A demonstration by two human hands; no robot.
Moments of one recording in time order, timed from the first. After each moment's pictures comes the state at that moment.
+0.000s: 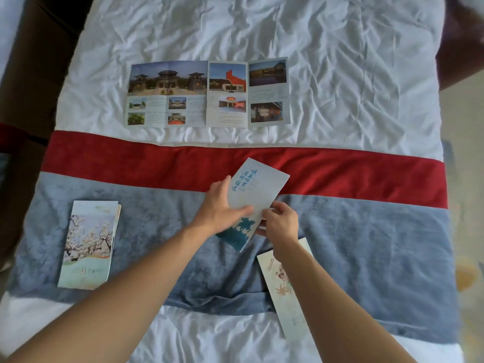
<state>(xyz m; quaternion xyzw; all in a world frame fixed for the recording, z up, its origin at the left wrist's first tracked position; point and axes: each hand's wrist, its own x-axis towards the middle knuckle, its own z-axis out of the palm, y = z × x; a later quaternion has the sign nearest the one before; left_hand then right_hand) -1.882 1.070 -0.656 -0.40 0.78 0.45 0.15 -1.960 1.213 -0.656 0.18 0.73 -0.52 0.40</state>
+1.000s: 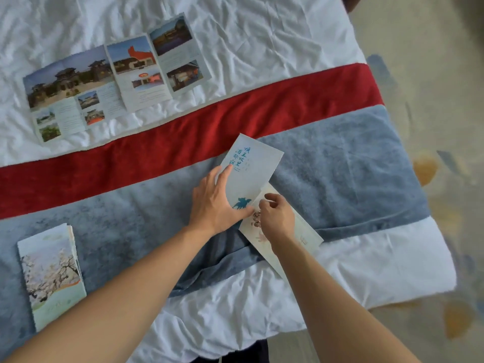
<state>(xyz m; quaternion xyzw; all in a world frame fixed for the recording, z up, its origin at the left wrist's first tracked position) -1.867 1.175 -0.680 -0.15 0.95 0.25 0.09 -1.896 1.328 -0.671 0.26 0.79 -0.46 0.31</state>
